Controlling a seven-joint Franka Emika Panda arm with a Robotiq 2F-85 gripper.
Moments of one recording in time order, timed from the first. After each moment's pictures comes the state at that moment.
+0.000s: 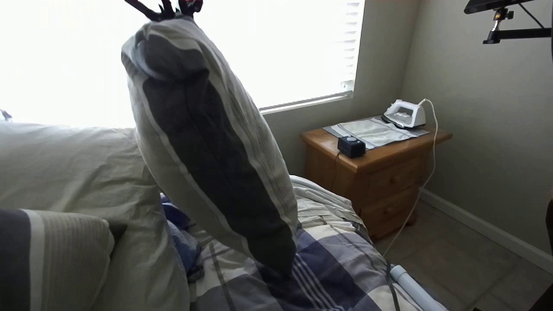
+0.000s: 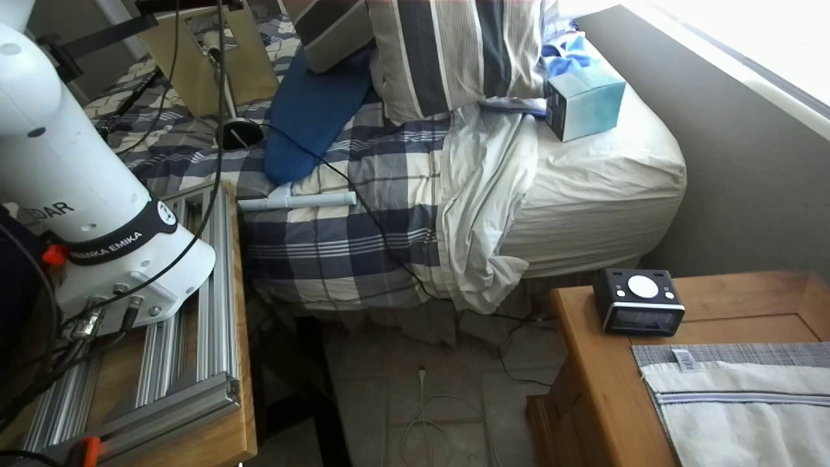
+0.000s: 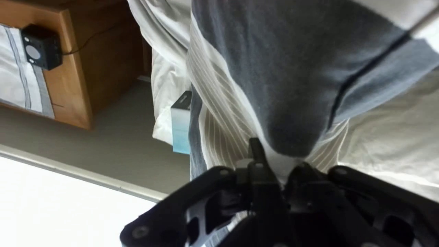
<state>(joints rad) 0.62 0.79 -0.05 -0.70 -0.37 1.56 0.80</state>
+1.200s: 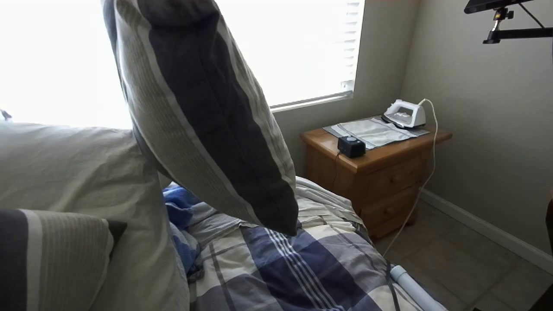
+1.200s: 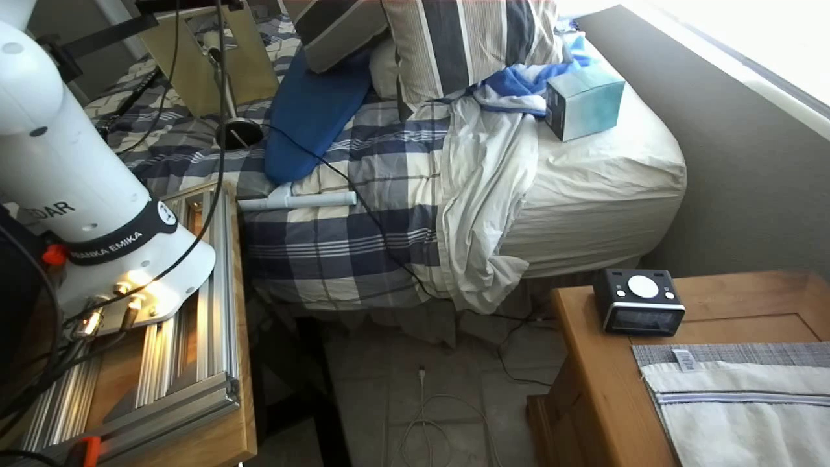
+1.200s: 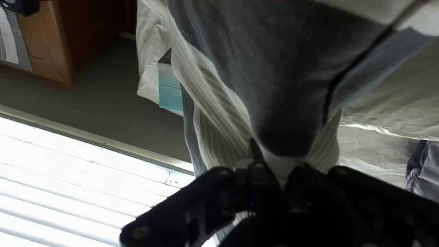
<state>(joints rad) 0.64 0.81 -0.07 -0.60 -0.41 1.61 0.72</state>
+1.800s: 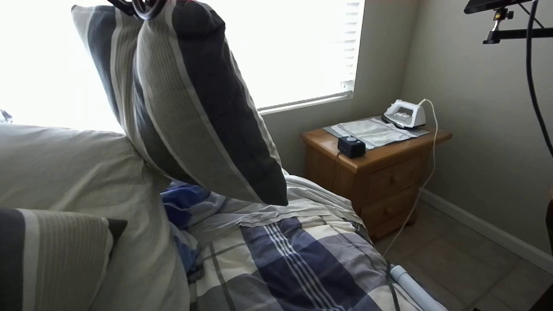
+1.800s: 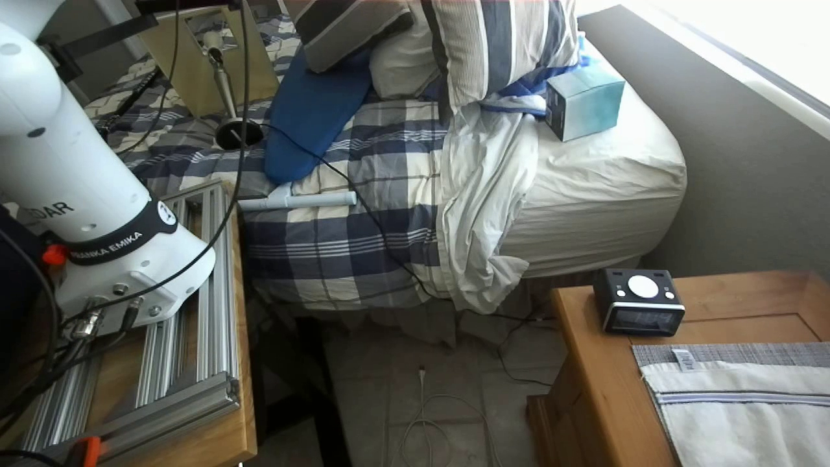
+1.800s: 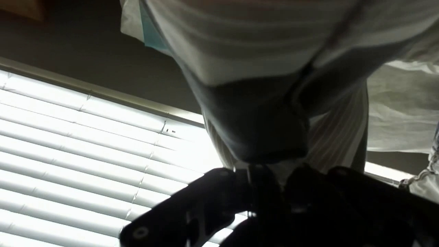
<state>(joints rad) 0.62 0.94 -0.18 -0.53 -0.44 1.86 0.73</state>
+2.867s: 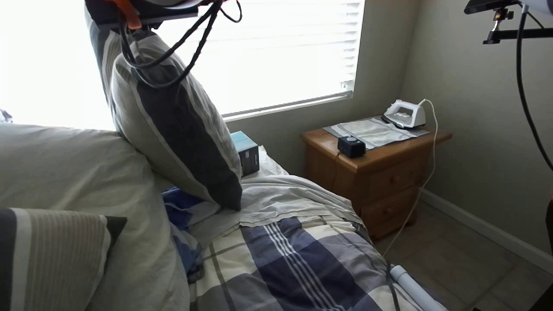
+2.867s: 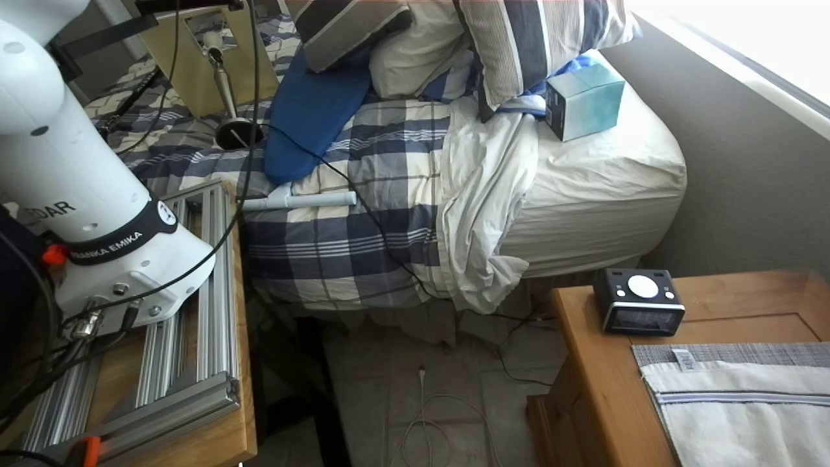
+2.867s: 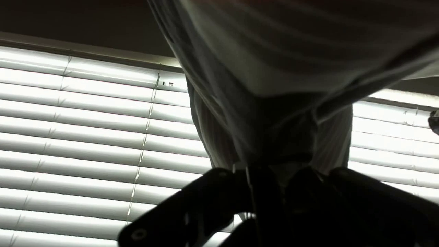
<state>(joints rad) 0.65 1.07 -0.38 -0.51 -0.46 2.13 0.96</state>
